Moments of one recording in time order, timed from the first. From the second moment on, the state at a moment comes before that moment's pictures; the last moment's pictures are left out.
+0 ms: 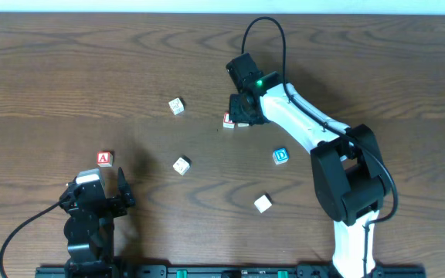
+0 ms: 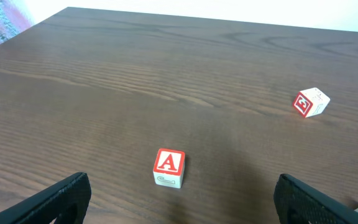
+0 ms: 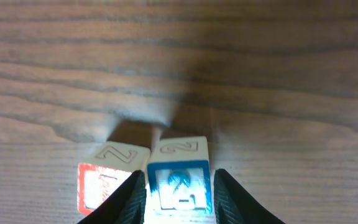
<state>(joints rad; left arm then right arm) 0.08 0.01 0.14 -0.48 -0.11 -0.05 0.50 2.12 1.58 -0.74 0.04 0.56</state>
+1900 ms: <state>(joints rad) 0.08 0.01 0.14 -0.48 -0.11 -0.05 0.44 2.12 1.55 -0.77 -0.01 0.50</state>
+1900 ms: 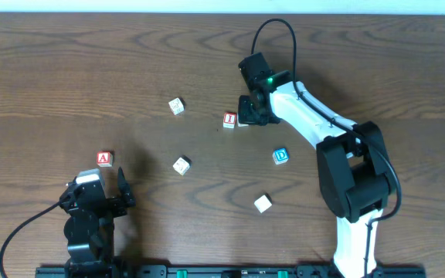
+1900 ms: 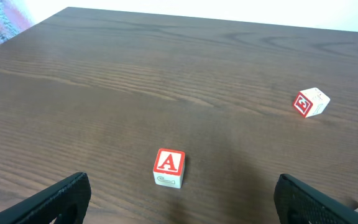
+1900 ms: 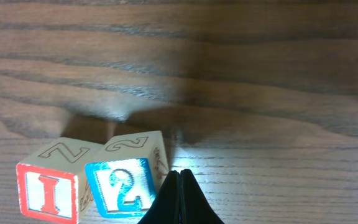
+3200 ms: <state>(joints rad) 0.08 0.01 0.14 -0.48 -0.11 -0.05 0.45 2.12 1.55 -0.75 -0.06 0.47</state>
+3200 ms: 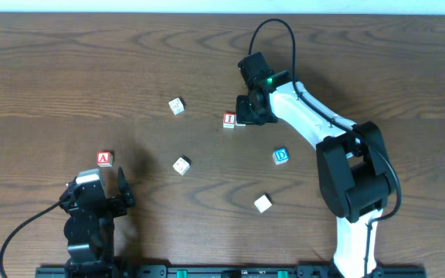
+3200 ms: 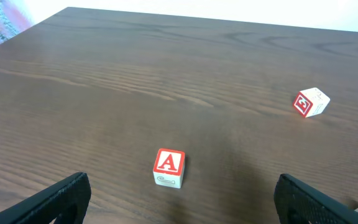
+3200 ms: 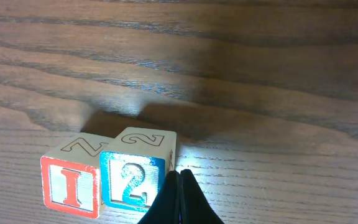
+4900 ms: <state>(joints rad) 0.08 0.01 0.14 -0.48 -0.11 -0.05 0.39 0.68 1.05 -1.22 0.21 0.41</state>
